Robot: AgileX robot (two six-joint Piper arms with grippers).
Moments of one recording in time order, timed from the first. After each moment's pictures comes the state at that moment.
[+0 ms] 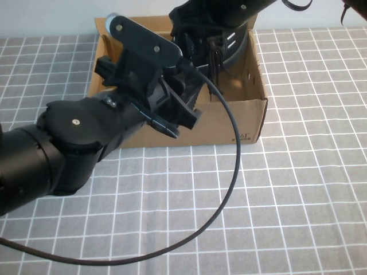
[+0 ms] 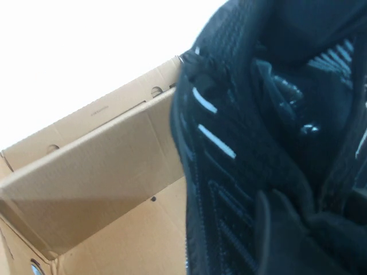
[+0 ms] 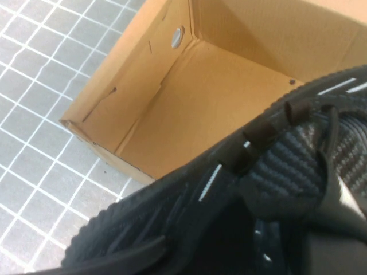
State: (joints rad) right arm 0.60 1.93 -2.16 0.11 1.06 0.10; left arm -0.71 1.45 -0.98 -1.25 -0.24 1.50
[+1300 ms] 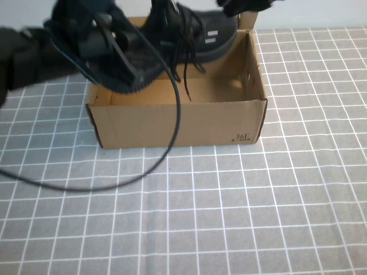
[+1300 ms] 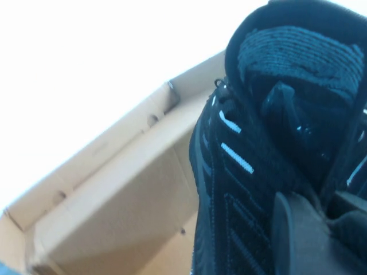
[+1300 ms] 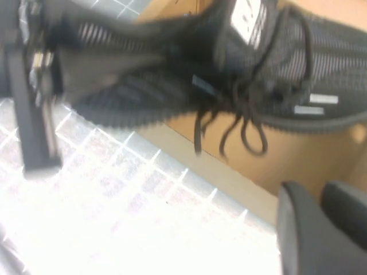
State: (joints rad) right arm 0.60 1.73 -2.15 0.10 1.26 0.00; left arm -0.31 1.48 -1.18 -1.21 0.35 1.68
